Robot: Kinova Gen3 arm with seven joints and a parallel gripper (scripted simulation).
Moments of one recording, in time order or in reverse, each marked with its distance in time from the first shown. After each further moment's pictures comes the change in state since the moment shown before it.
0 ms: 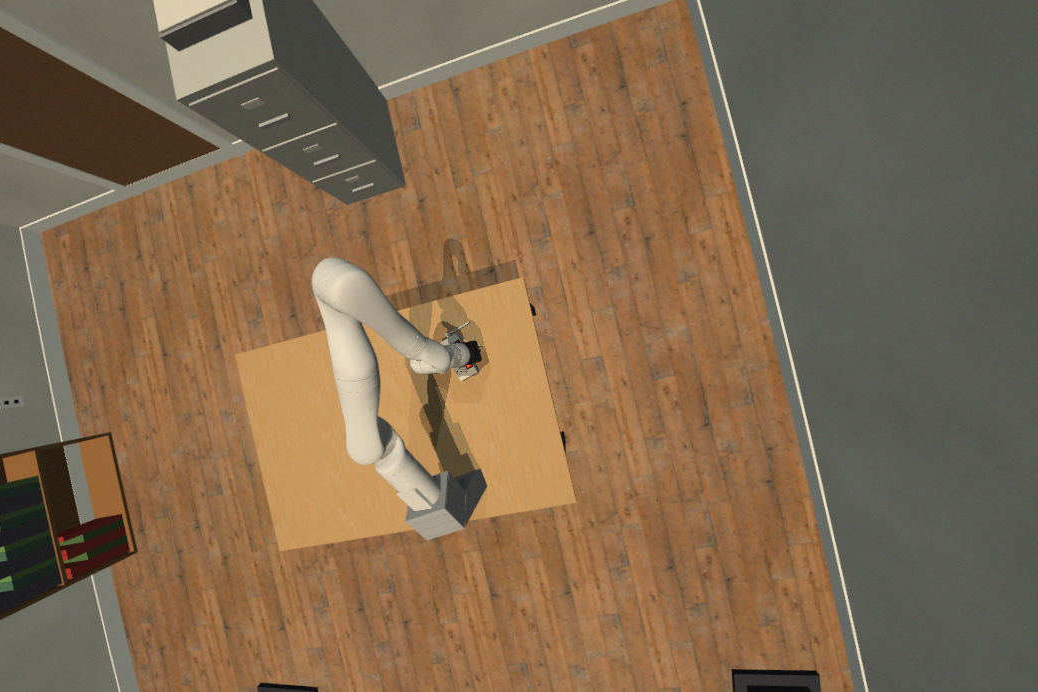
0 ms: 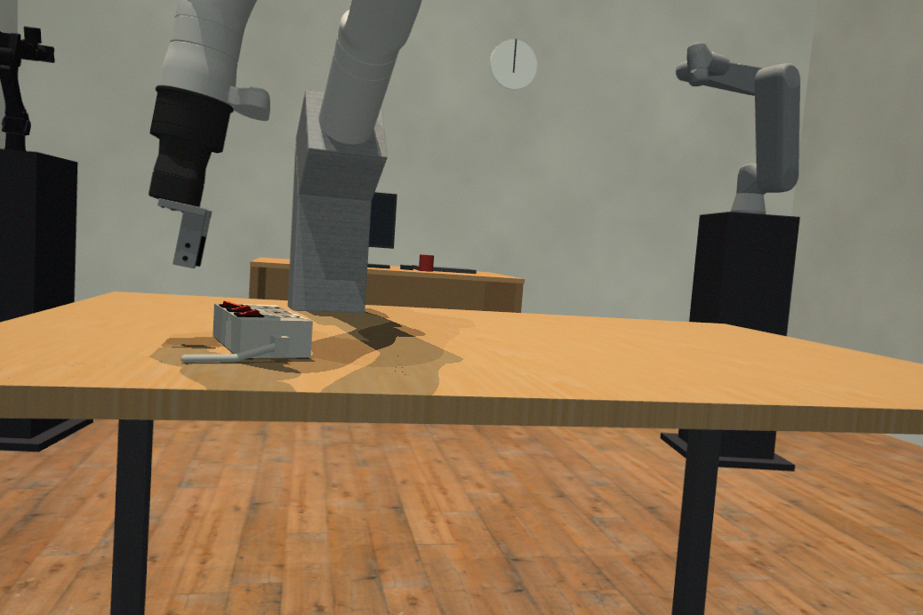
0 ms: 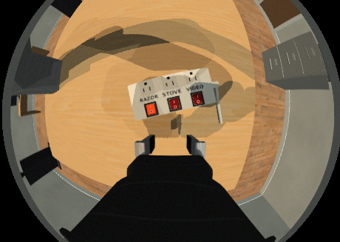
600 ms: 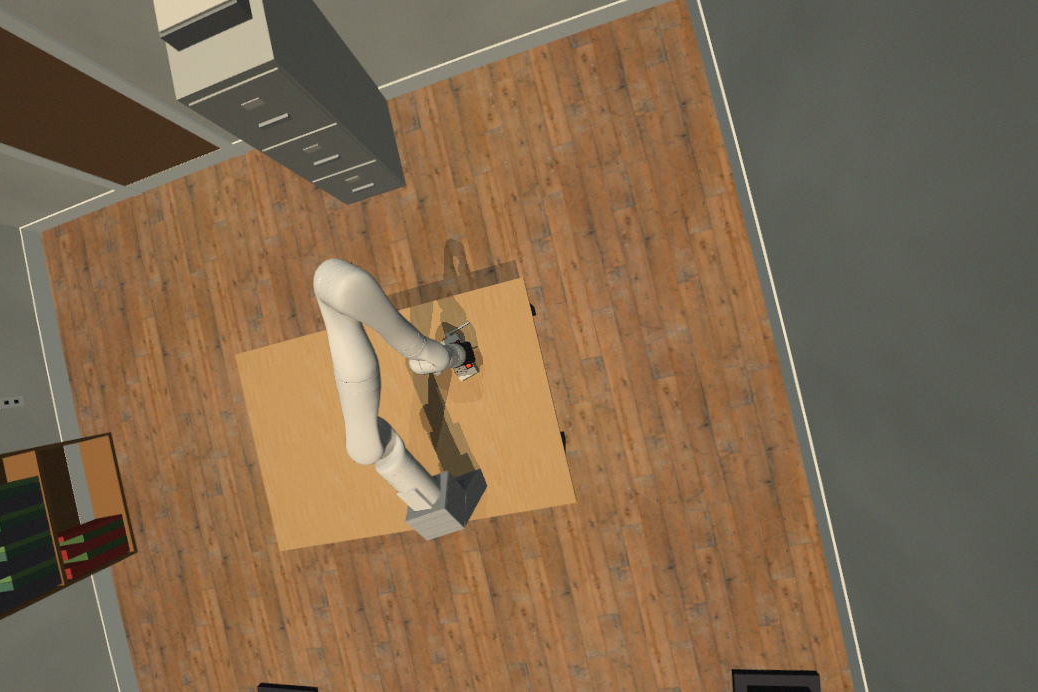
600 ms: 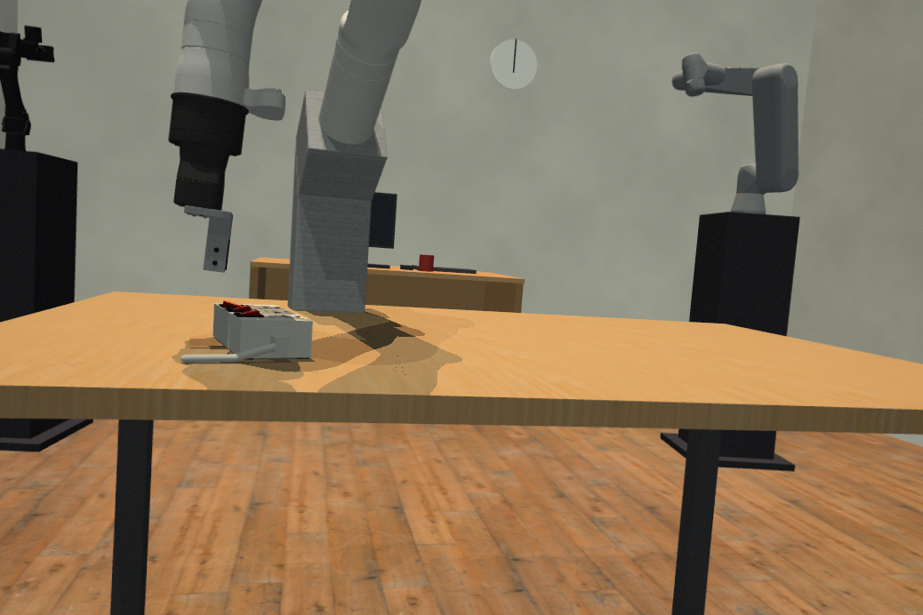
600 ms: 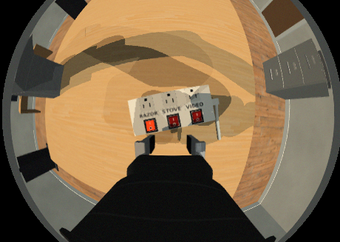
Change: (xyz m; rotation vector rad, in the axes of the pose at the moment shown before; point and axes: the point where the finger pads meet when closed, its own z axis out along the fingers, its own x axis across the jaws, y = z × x) arm 0.002 -0.028 -0.001 0.077 0.003 -0.032
